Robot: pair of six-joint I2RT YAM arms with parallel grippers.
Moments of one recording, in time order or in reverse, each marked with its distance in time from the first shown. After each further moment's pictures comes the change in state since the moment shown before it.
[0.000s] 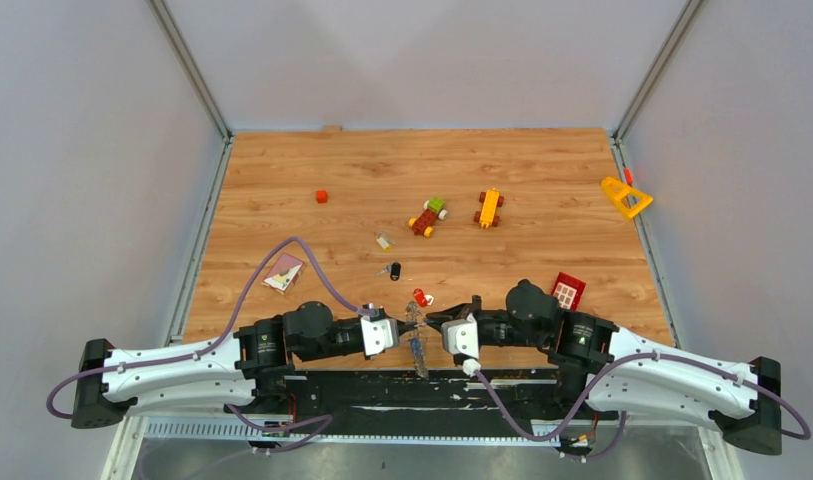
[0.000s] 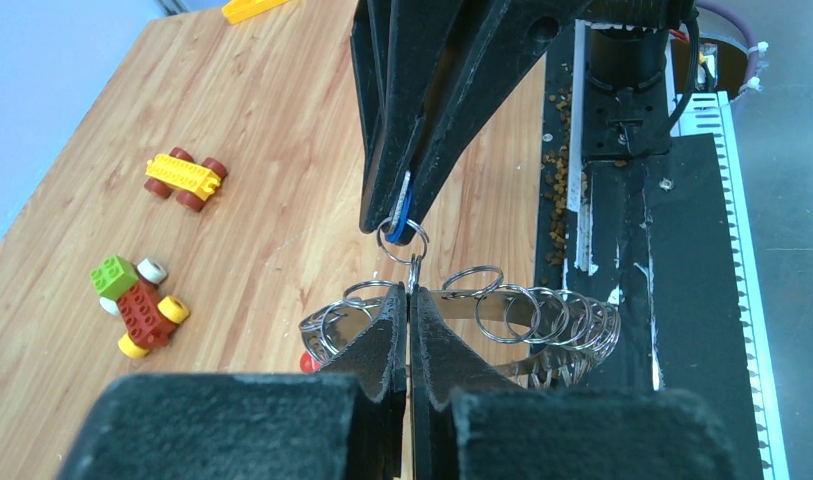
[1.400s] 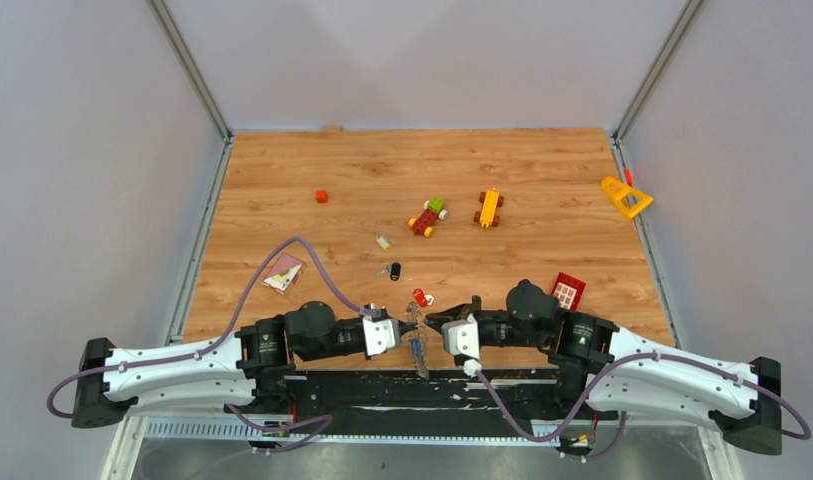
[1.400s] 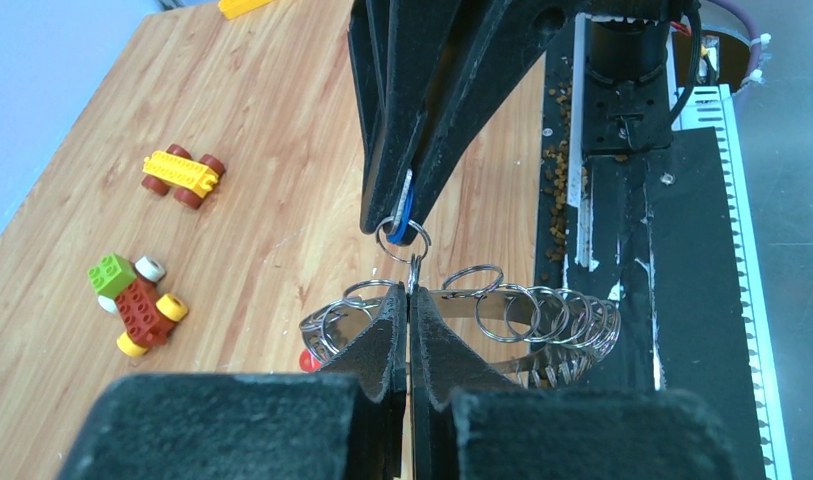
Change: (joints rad) left arm 0.000 0.011 0.004 -0.004 0.000 0.005; right arm 0.001 0.000 0.000 0.002 -0.010 0.001
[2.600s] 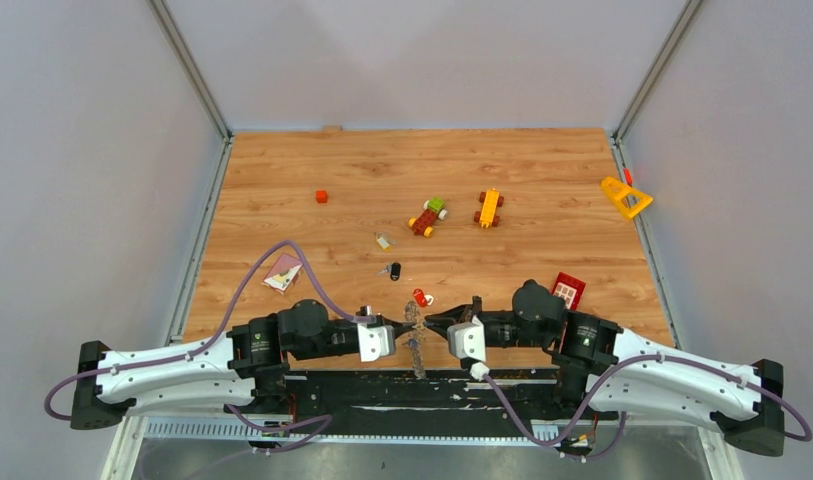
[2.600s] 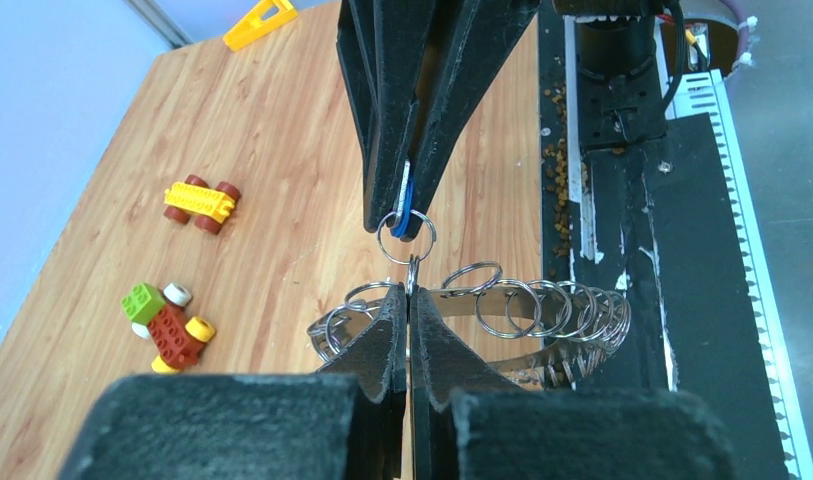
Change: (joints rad) left arm -0.001 -0.036 0.034 -0.058 0.039 0.081; right arm 0.000 -0.033 0.000 0.023 -0.040 -0.004
